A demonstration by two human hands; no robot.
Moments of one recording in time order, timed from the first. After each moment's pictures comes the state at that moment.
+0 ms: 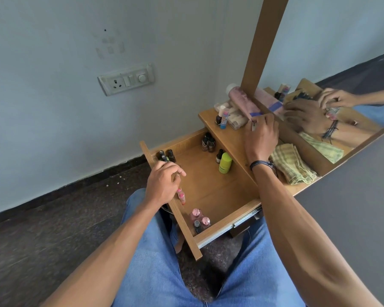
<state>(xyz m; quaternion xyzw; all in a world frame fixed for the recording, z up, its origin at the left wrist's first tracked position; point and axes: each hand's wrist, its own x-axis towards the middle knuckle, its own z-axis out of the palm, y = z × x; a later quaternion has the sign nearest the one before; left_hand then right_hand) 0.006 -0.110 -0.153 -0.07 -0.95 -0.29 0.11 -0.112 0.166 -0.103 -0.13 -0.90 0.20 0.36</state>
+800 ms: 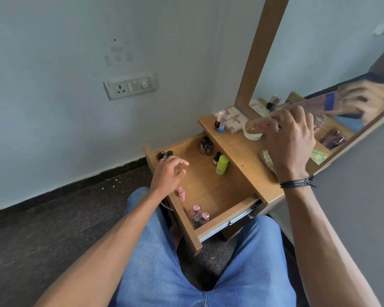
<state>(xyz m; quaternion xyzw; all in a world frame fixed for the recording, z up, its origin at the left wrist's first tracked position) -0.001 -0.109 -0.137 -0.08 -0.91 -0.40 0.06 -0.001 0.178 0.021 -0.05 -0.90 0.15 0.40</state>
